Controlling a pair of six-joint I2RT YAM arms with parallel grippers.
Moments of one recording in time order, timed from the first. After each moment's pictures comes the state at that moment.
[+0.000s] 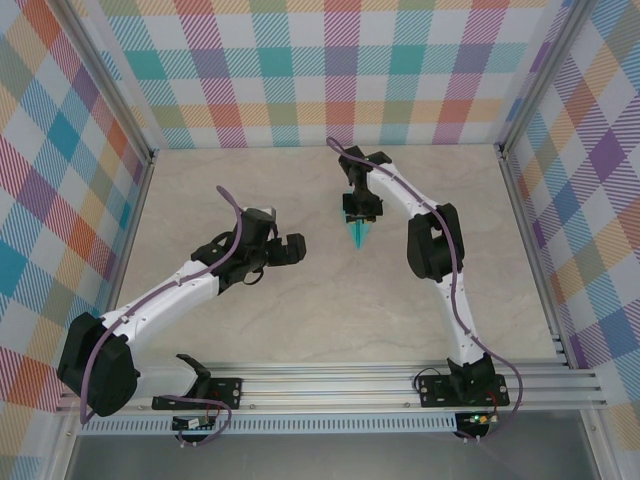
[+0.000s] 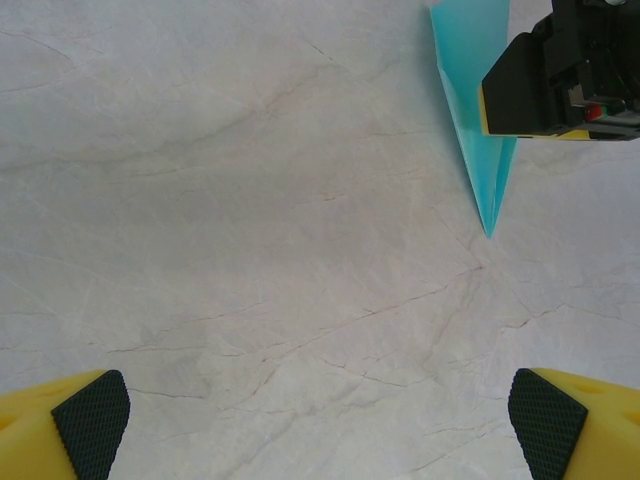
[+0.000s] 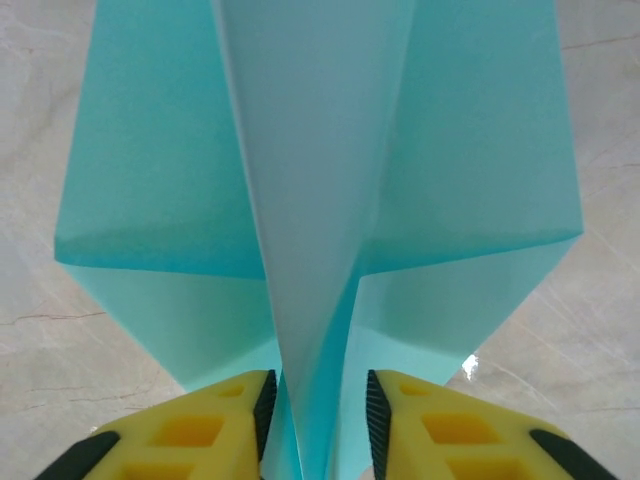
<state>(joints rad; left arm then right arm) -0.59 1.27 0.91 -0.43 -0.10 -0.58 0.47 2.43 2.21 -1.21 0.00 0.41</state>
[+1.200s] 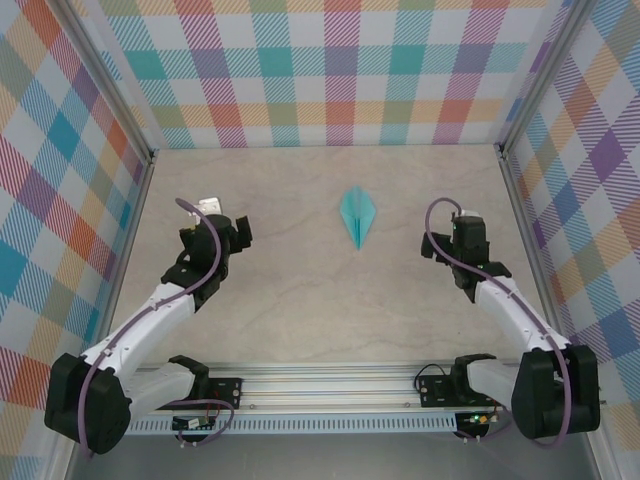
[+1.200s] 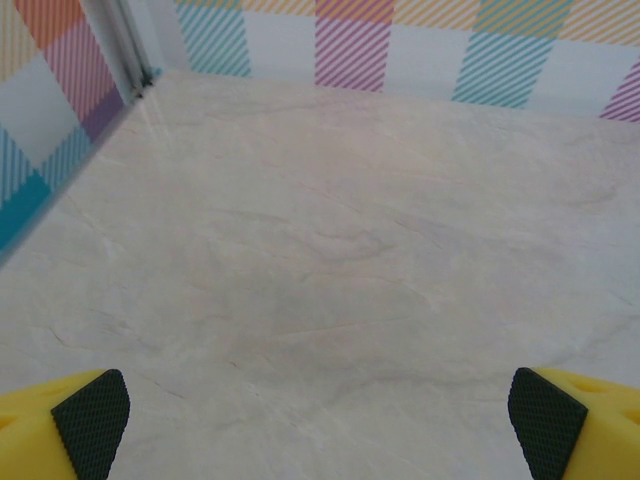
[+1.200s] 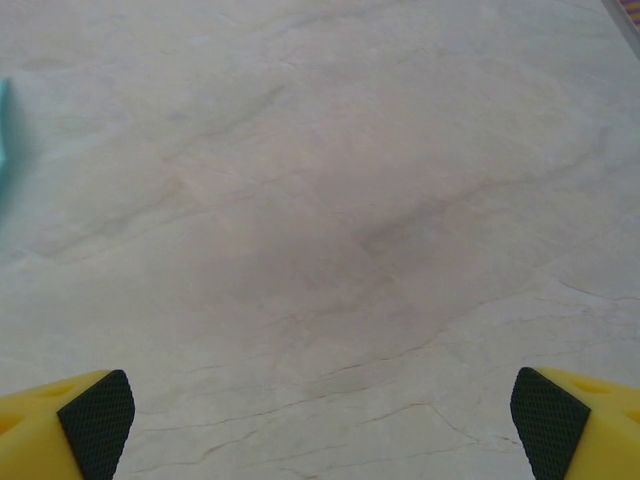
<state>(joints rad) -0.37 1.08 0.69 -0.12 -0.55 -0.27 0.11 1.13 0.58 -0.19 0.18 0.21</state>
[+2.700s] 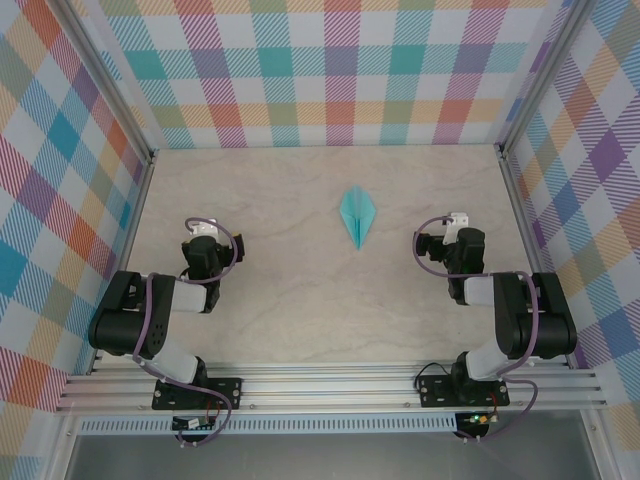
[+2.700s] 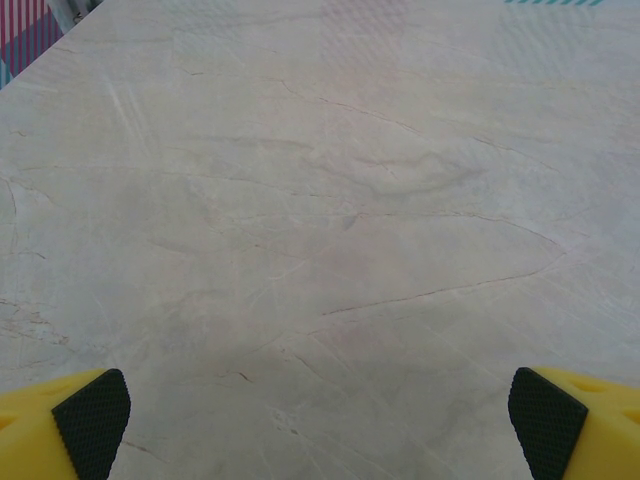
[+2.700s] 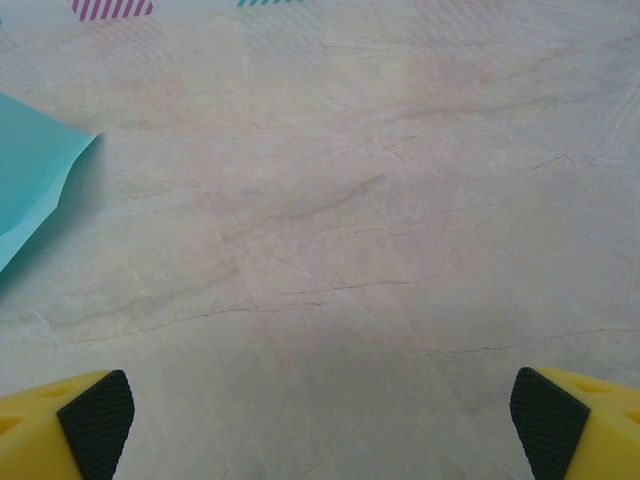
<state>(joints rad) -0.10 1.57 0.38 0.75 -0.24 -0.11 0.01 1.53 0.41 0.68 -0.12 0.05</state>
